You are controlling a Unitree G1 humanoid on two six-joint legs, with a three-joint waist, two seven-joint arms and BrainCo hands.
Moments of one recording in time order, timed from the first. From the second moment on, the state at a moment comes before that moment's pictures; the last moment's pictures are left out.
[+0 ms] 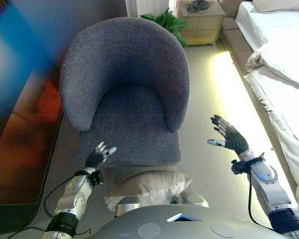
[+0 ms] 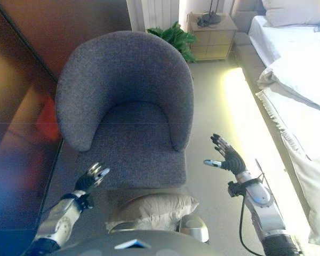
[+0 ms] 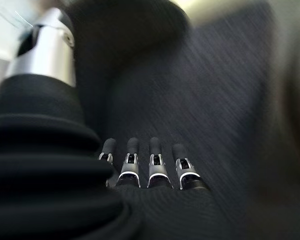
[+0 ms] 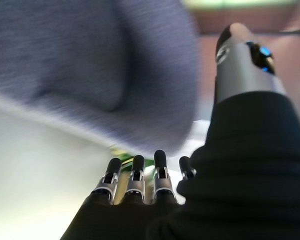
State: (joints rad) left arm 0.23 0.40 -0.10 0.54 -0.51 0.04 -0.05; right arm 0.24 -0.57 0.09 0.17 0.26 -0.15 0.18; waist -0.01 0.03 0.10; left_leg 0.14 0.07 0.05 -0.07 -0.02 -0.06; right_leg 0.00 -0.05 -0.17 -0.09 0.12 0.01
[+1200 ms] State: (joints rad) left arm -0.64 0.59 -0.39 0.85 -0.58 0.01 0.12; right arm -0.62 -0.75 0.37 0.57 0.23 -0.19 -0.09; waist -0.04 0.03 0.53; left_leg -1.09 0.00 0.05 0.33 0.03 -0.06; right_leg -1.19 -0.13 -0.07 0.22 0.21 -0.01
